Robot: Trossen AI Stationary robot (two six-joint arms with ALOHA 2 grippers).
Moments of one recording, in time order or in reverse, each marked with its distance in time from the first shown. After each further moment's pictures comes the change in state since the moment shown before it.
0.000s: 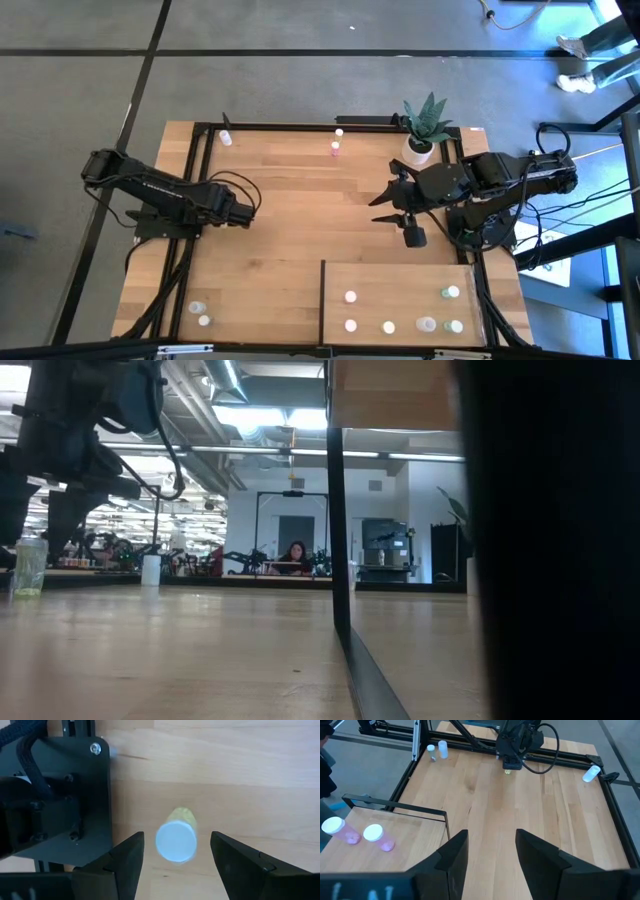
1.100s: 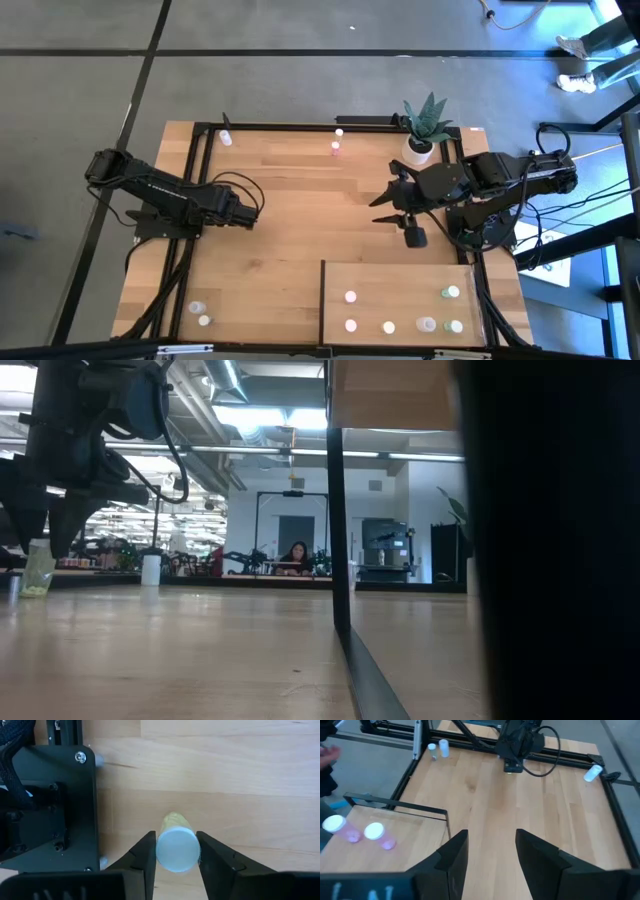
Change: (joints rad) left arm -0.002 0.046 -0.002 0.051 -0.041 0.001; right arm 0.000 0.000 0.000 -0.004 -0.015 -0.003
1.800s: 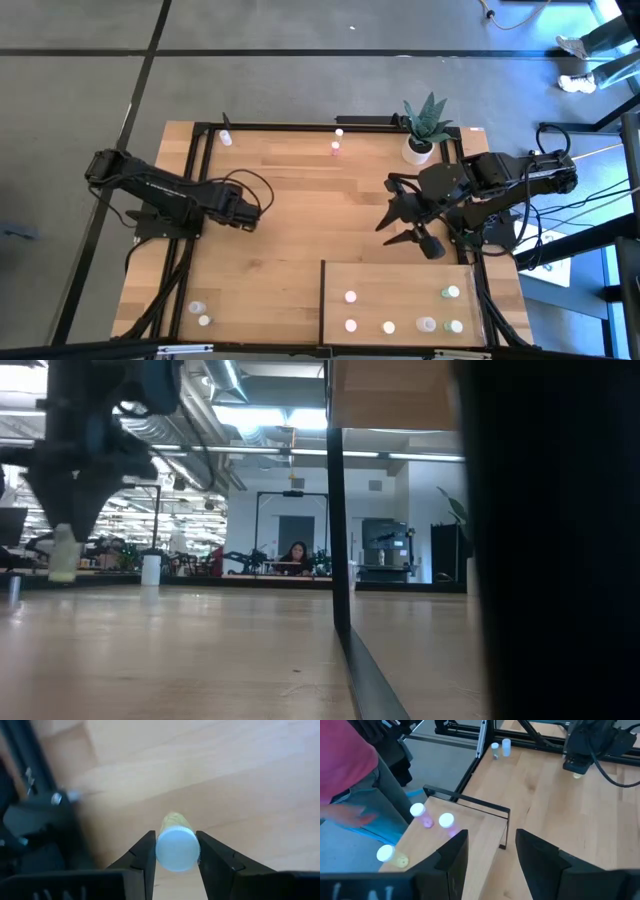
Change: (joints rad) left arm -0.001 0.000 0.083 0.004 -0.029 0.328; right arm 0.000 0.000 0.000 0.001 -0.309 0.003
